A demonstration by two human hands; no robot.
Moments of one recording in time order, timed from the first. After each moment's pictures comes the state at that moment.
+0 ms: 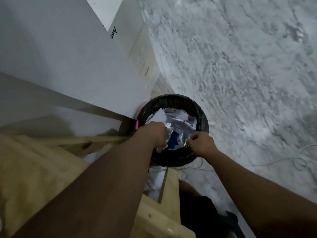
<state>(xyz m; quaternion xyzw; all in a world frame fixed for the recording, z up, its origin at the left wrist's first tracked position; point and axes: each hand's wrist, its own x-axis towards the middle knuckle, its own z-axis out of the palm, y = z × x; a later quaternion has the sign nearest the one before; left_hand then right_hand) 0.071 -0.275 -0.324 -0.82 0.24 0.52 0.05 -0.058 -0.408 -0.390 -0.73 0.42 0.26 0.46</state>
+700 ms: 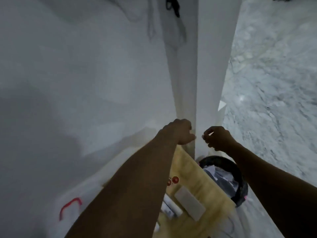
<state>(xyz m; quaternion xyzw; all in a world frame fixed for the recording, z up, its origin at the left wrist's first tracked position) 0.026 -0.095 0.112 -0.96 0.11 0.23 -0.13 0.017 -0.265 0.037 -0.88 0.11 0.16 0.44</state>
